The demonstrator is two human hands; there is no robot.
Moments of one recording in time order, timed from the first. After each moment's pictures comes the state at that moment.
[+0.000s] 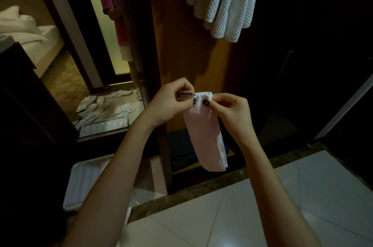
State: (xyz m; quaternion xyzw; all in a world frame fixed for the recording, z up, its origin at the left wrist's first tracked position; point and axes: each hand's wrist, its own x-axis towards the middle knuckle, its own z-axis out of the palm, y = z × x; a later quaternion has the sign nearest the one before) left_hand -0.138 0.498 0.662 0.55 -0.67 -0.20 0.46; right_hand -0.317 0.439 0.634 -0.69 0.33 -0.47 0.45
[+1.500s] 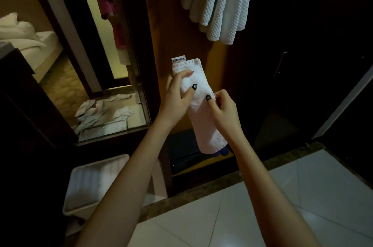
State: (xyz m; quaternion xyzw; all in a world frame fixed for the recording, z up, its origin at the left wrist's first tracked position) left_hand -0.161 0.465 0.637 0.60 -0.57 -0.09 0.55; right_hand -0.305 0.432 0.622 -0.71 0.39 -0.46 0.35
